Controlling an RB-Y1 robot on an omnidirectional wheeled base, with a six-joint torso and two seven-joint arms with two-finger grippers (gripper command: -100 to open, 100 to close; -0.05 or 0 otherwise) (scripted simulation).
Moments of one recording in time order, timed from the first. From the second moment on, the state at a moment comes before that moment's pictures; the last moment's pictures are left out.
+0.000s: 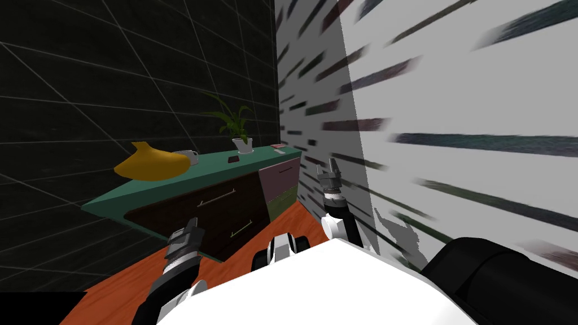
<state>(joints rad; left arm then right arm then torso) 0.53 -0.03 0.21 -1.89 0.22 -0.37 -0.10 0.47 0.00 0.05 -2.34 0.02 -0.49 -0.07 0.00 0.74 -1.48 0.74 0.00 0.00</state>
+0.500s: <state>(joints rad) 0.53 0.07 0.22 -1.88 0.22 -0.37 -0.10 0.47 0.00 0.05 -2.34 0.02 -0.49 -0.07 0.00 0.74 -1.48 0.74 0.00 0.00</state>
